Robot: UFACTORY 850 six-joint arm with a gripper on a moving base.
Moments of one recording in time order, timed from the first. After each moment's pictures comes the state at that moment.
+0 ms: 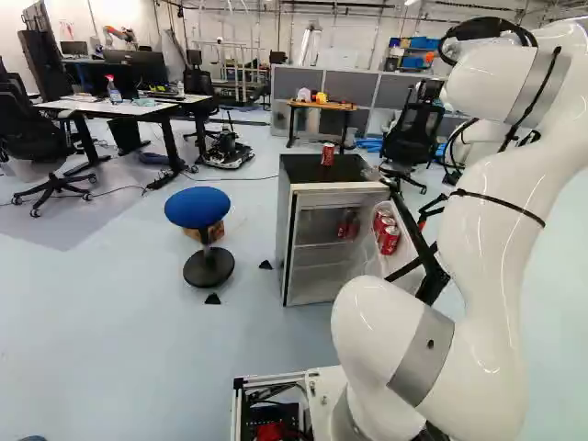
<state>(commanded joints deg) -48.3 -33.5 -78.0 0.8 -55.9 0.0</state>
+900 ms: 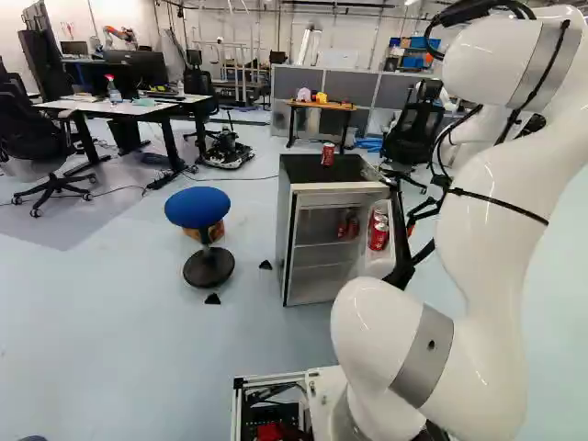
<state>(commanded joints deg) -45.5 -26.9 -67.2 0.8 -47.2 0.0</state>
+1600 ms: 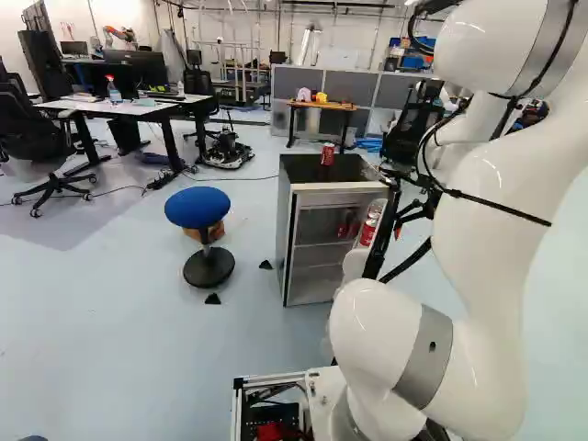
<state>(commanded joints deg) -41.6 -20.8 -58.0 0.8 -40.4 0.0</state>
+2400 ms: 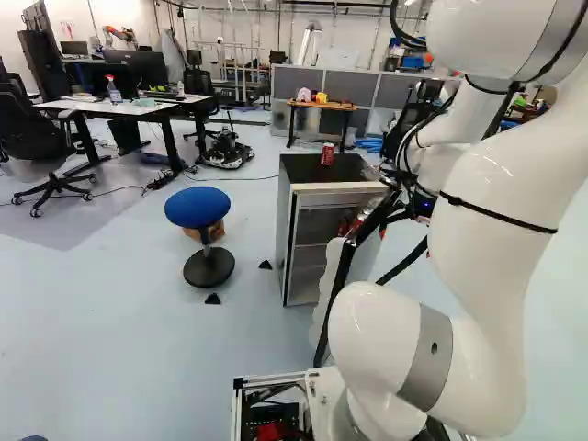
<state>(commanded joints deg) -36.1 -13.4 -48.0 0.8 -29.4 0.0</state>
